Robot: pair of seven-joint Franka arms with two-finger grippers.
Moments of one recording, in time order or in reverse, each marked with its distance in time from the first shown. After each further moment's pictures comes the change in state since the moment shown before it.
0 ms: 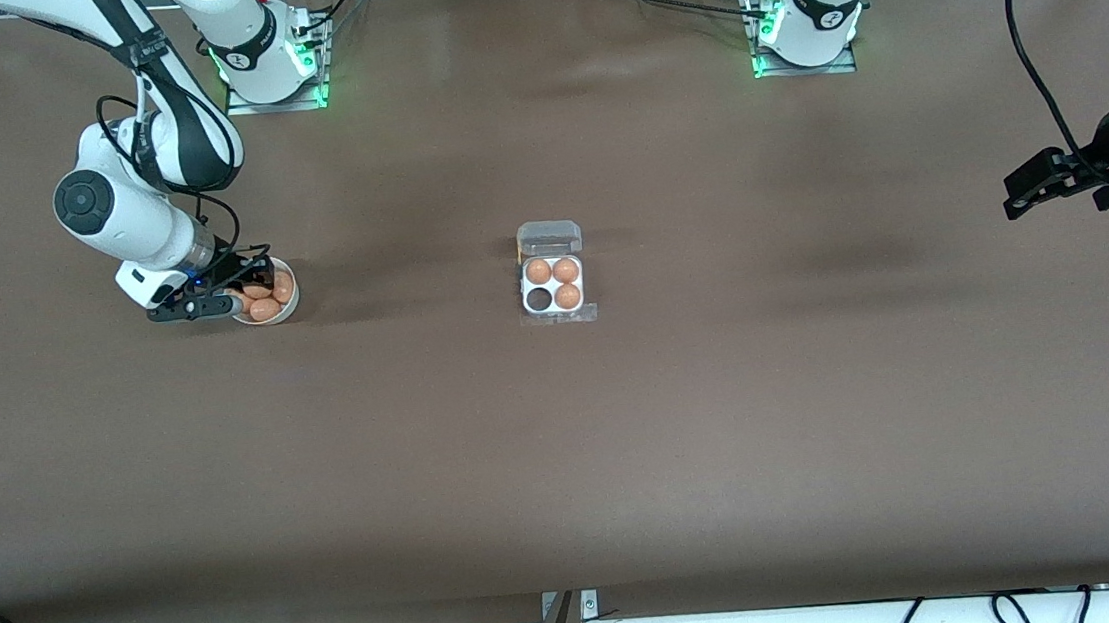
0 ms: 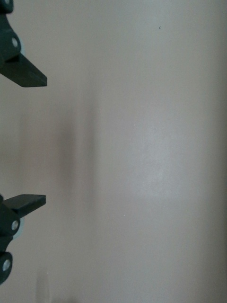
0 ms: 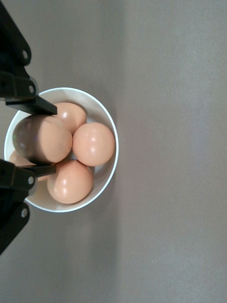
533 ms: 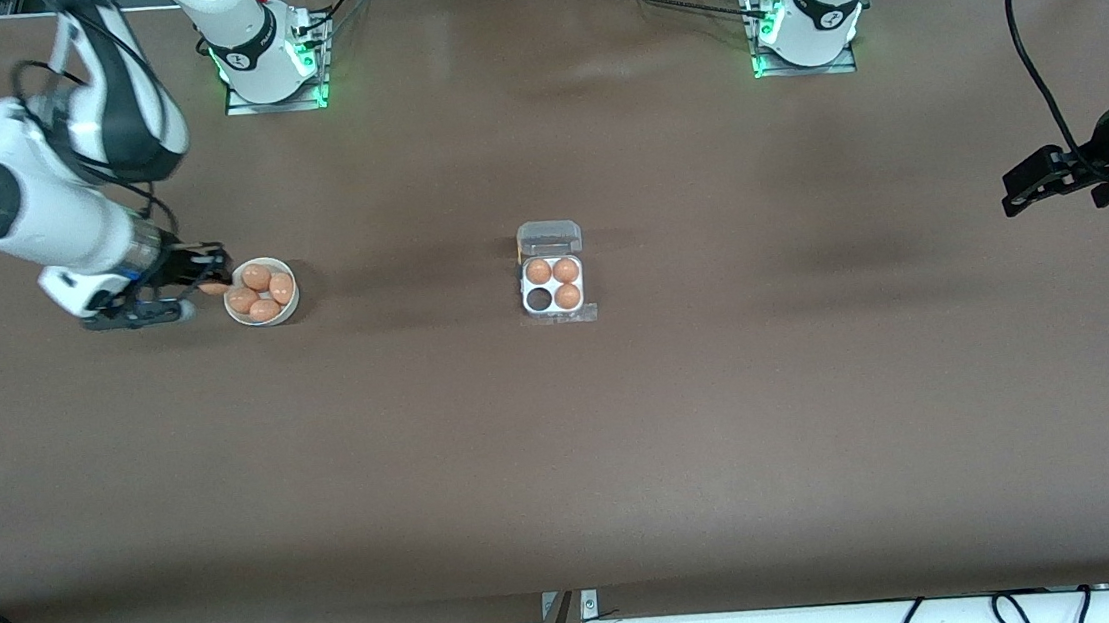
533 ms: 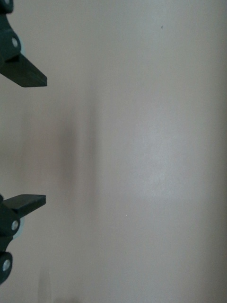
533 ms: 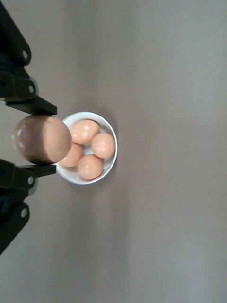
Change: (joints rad) left arm 0.000 0.000 0.000 0.002 0.000 -0.006 0.000; right arm 0.000 -0.106 -0.003 0.368 0.000 -0.553 0.002
